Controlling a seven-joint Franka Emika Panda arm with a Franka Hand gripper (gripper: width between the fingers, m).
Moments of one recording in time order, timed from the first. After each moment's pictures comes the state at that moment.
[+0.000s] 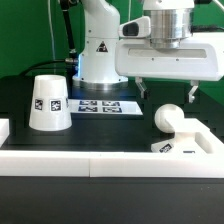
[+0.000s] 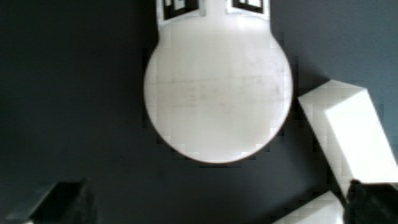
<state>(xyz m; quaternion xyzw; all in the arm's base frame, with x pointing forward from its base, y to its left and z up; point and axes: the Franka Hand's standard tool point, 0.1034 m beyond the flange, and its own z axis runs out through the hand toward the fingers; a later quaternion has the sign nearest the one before) 0.493 0.095 0.068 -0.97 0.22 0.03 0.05</state>
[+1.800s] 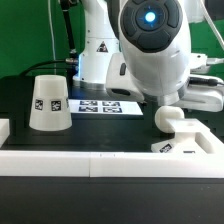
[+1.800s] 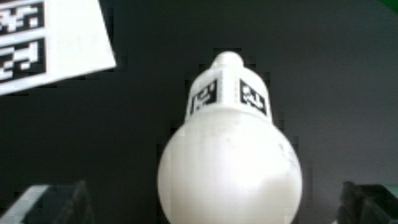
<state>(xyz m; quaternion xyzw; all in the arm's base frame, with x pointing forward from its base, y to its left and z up) 0.500 0.094 0.052 -0.87 0.17 0.46 0.09</state>
